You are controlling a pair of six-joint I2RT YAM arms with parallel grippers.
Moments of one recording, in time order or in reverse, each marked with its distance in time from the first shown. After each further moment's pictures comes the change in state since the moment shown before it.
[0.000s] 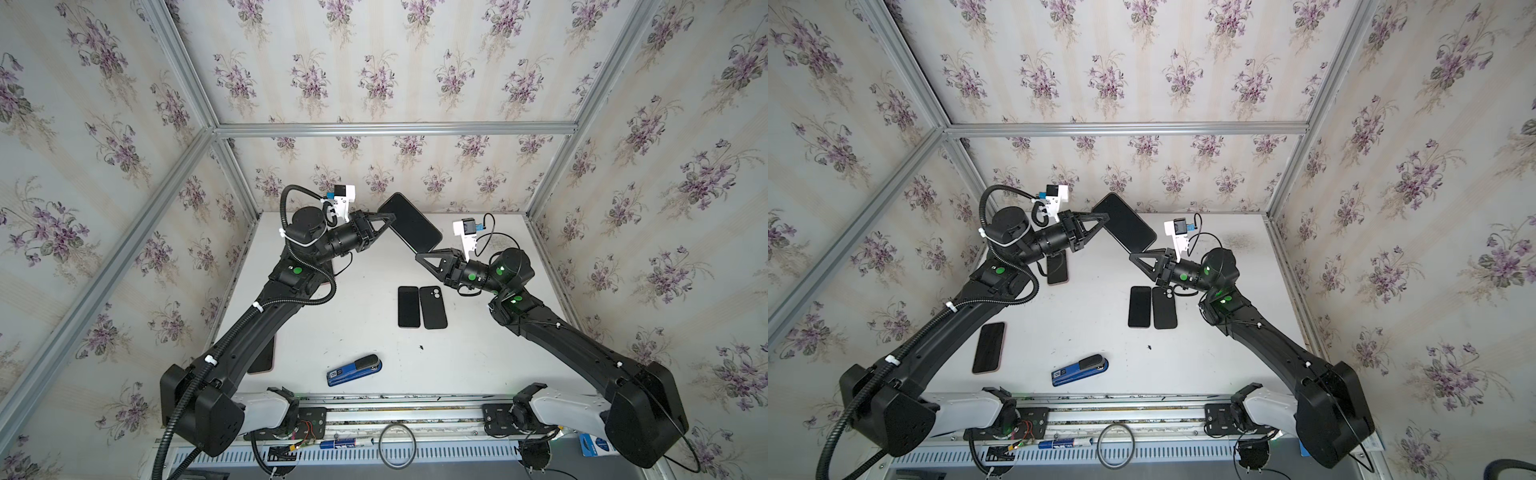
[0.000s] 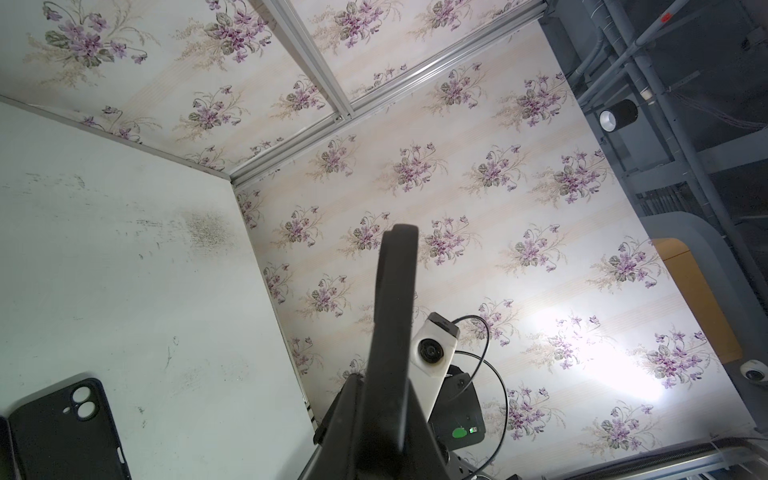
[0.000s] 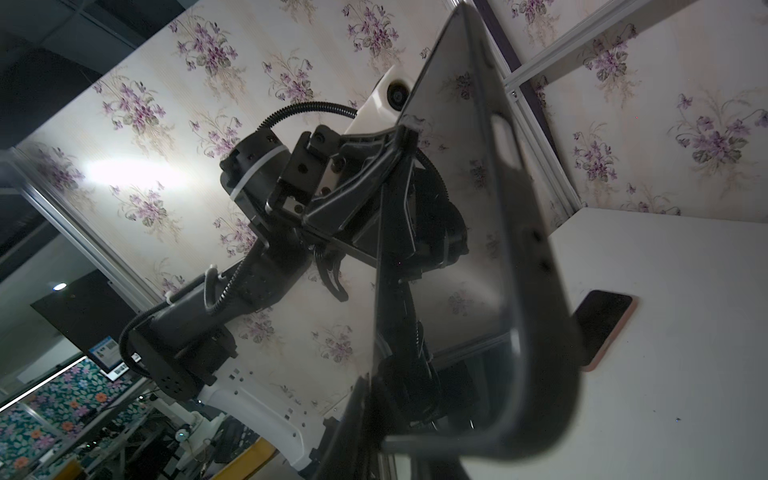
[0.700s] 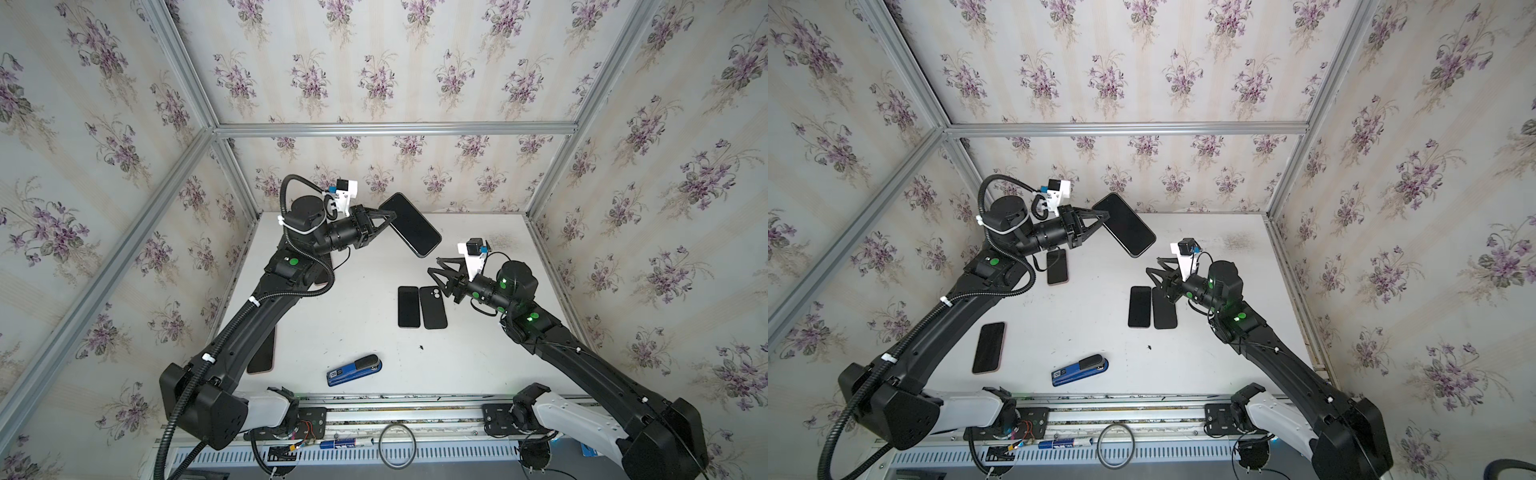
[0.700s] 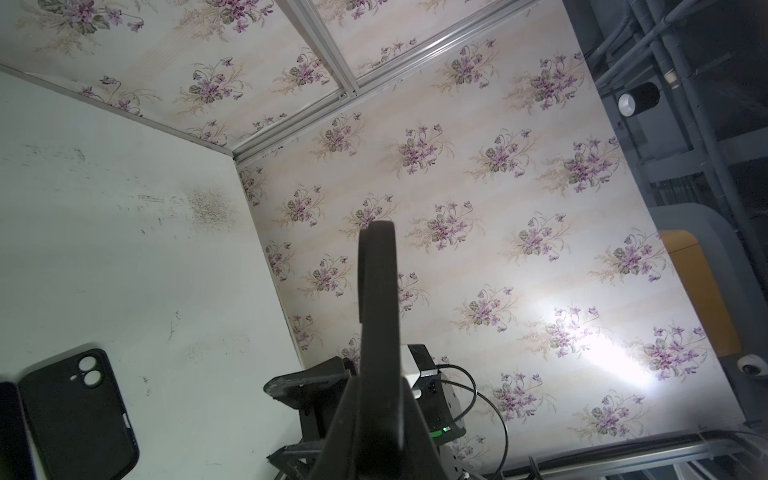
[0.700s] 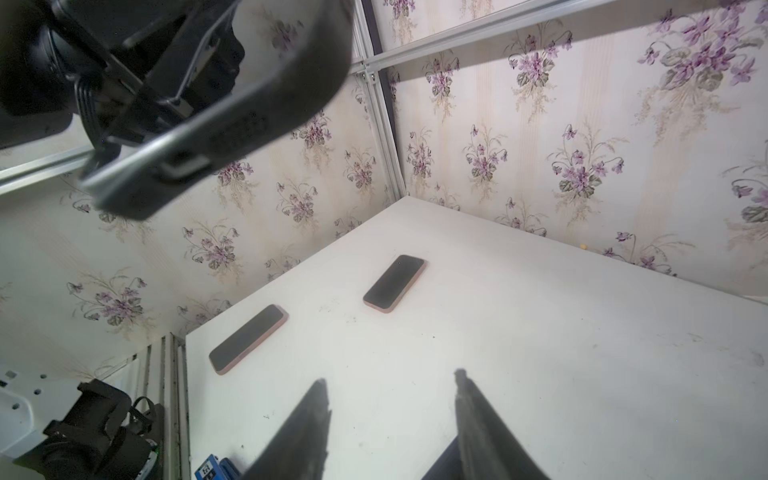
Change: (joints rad) left arm 0.024 0.032 0.153 -0.202 0.084 0.077; right arm -0.011 -0.196 -0.105 -0.360 0.340 -0.522
